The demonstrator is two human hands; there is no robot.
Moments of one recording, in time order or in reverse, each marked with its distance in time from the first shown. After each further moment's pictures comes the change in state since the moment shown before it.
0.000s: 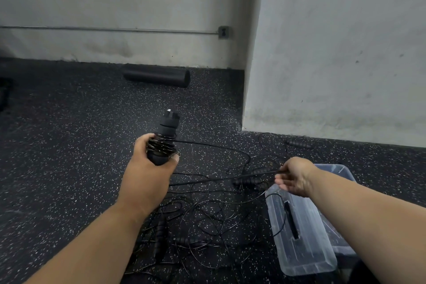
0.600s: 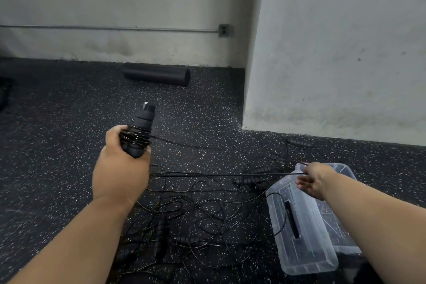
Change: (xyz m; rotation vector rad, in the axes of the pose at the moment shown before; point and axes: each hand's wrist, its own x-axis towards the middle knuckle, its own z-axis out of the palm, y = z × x) left_hand 0.017 -0.004 -0.026 0.255 0.254 0.030; right_hand 0.023 0.012 -0.034 0.199 0.174 0.006
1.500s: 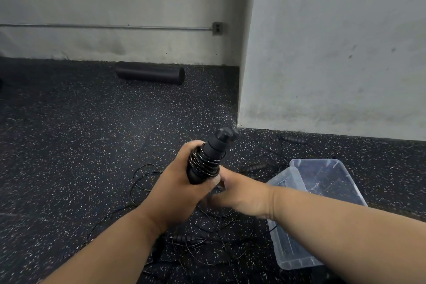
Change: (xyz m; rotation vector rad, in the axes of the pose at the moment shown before) left_hand -0.052 0.024 0.049 -0.328 -0.651 0.308; right_hand -0.155 0.030 0.092 -0.504 -1.064 -0.770
